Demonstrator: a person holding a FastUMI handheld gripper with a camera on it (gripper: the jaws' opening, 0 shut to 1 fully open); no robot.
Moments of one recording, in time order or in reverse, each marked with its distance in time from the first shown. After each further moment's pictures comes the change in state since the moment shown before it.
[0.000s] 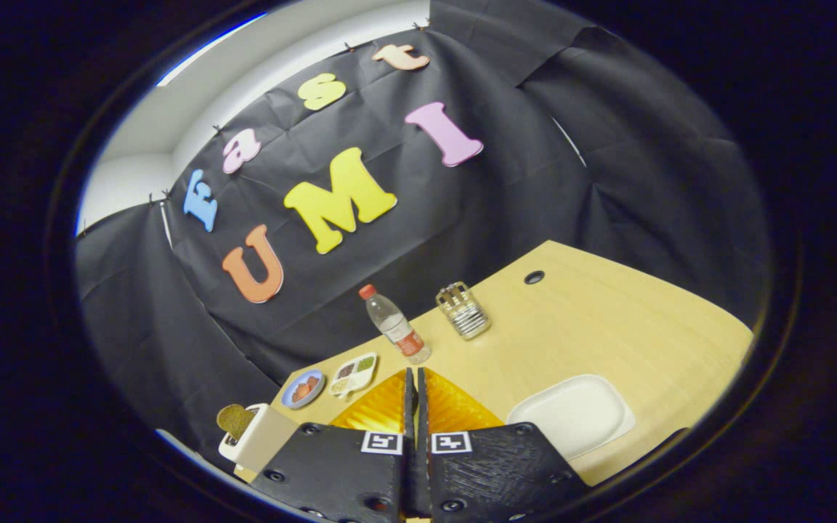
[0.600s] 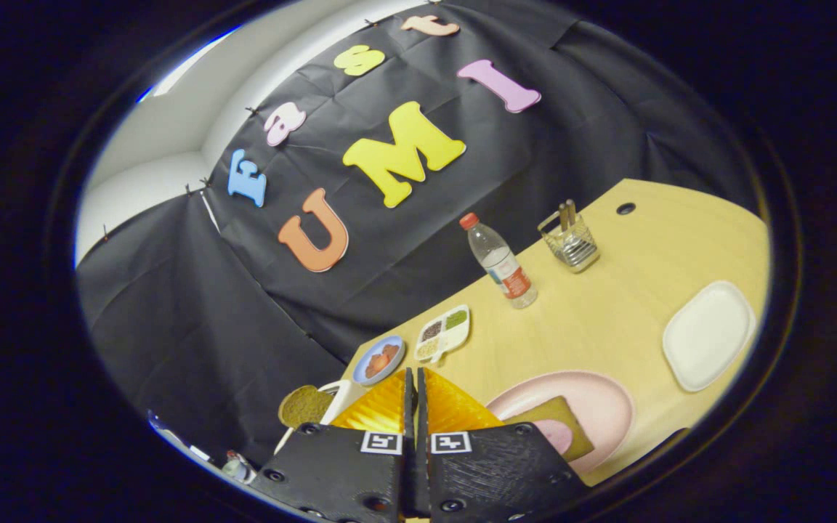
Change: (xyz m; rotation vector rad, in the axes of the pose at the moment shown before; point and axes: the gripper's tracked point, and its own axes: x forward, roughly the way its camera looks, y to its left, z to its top) arm 0.034 0.127 -0.098 0.105 0.125 0.211
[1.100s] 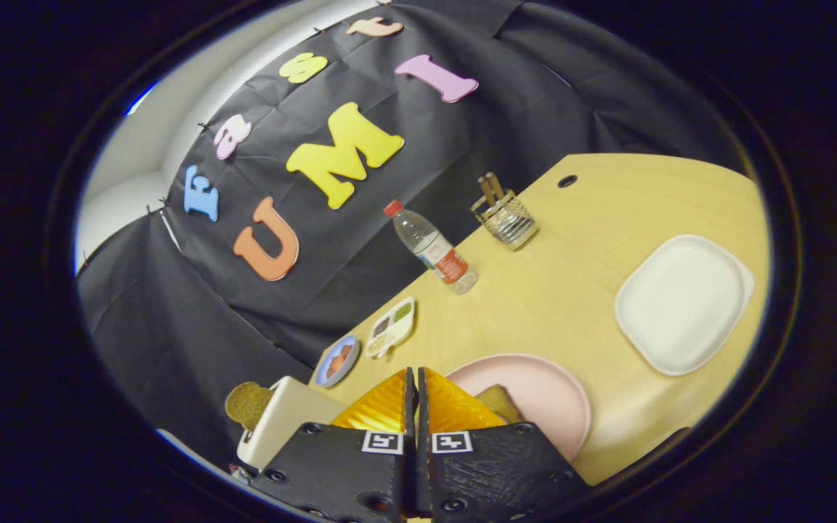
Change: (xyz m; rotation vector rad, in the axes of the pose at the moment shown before) arm -0.005 -0.109 -0.007 0.048 -0.030 -0.183
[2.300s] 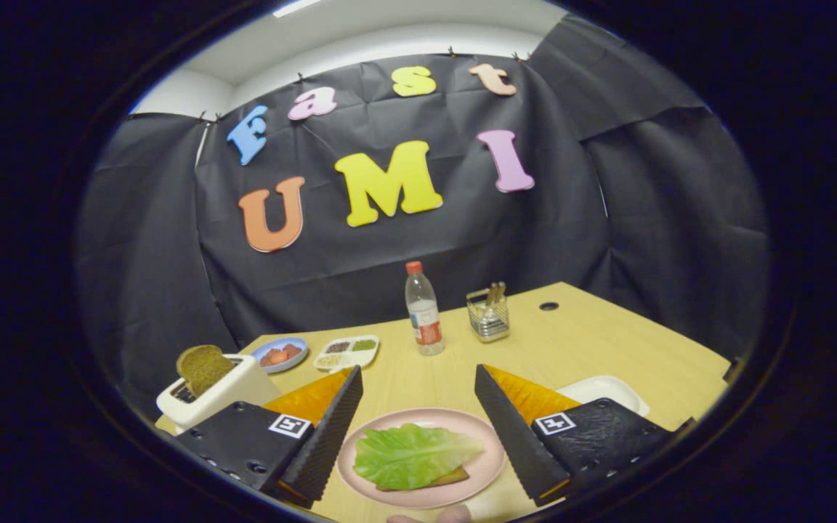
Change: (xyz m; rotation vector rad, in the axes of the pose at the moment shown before) arm -0.063 0.092 0.033 -0.514 -0.261 -0.129
